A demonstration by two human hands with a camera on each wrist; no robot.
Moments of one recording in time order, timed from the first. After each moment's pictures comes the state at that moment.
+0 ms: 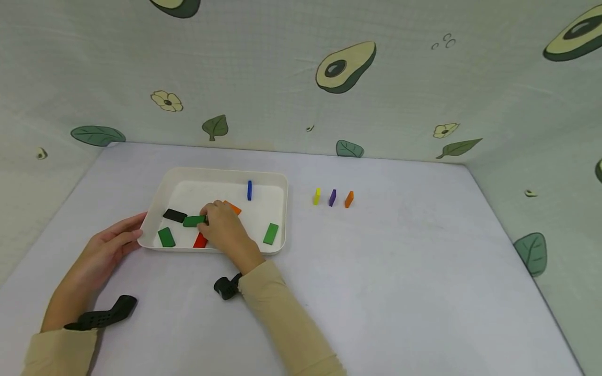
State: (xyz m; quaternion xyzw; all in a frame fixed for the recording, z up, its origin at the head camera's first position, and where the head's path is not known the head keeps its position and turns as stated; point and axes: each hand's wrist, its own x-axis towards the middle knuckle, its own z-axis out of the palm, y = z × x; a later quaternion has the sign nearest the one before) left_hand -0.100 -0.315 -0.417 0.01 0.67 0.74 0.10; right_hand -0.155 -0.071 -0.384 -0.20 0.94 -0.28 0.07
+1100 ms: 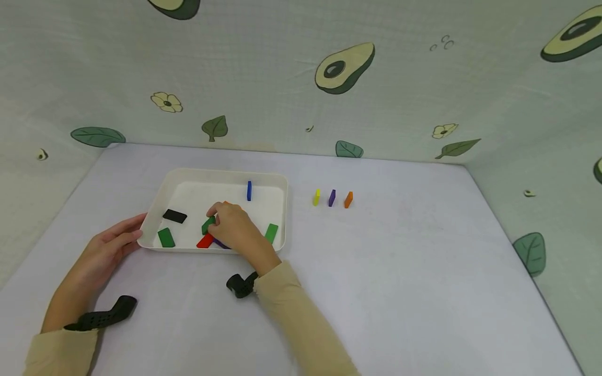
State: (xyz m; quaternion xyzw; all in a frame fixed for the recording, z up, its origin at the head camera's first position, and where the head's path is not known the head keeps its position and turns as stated) left_hand -0.100 -0.313 -0.416 0.00 0.69 0.72 0.10; right_hand -0.151 -0.043 -0.363 -0.19 0.91 -0.33 0.13
